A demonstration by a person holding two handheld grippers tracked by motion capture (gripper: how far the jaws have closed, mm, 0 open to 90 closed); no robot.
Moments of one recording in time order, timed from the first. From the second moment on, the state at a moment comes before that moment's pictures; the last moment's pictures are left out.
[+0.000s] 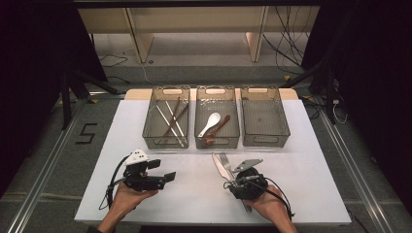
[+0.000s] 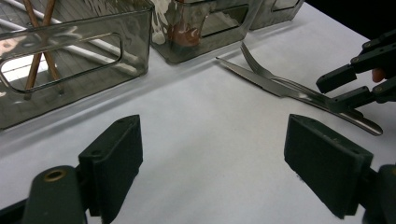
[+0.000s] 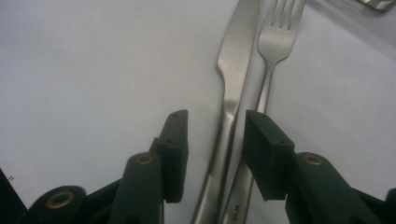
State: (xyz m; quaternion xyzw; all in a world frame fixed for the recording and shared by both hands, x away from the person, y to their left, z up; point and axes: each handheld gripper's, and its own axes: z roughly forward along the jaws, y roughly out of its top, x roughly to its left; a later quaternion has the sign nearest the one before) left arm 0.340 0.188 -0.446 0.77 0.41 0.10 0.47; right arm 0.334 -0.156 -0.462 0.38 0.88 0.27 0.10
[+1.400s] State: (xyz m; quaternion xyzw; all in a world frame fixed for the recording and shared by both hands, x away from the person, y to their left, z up) left arm 0.334 0.195 -0.443 0.76 0.41 0.12 0.49; right arm 0.353 -0.134 -0.464 0.38 0.91 0.17 0.06
